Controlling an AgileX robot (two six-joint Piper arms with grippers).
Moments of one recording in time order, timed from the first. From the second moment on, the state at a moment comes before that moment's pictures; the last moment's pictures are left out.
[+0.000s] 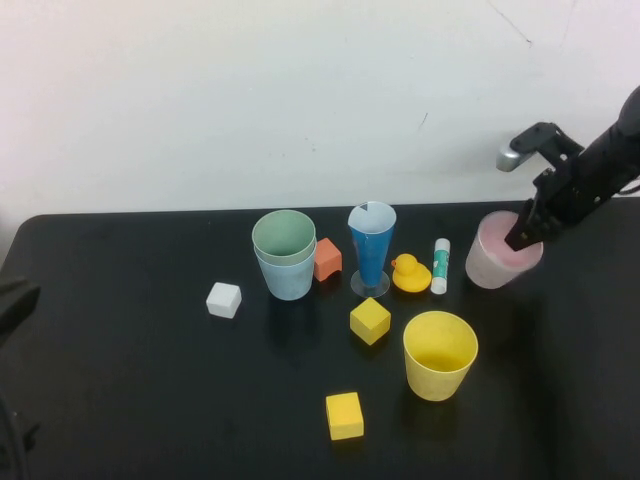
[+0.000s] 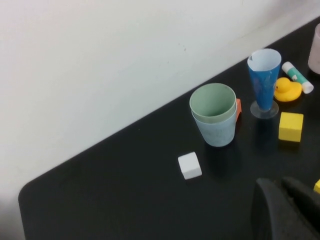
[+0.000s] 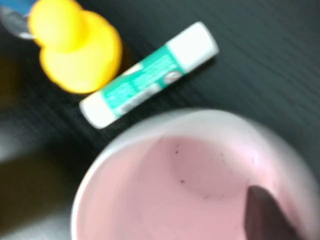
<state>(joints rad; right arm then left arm) 0.03 2.48 -2.06 0.48 1.07 -0.95 -0.32 0.61 -0.75 -0.06 0.61 0.28</state>
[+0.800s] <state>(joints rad) 0.31 1.92 -1.58 0.34 1.07 -0.84 -0.32 0.49 -0.49 0.03 0.43 0.15</state>
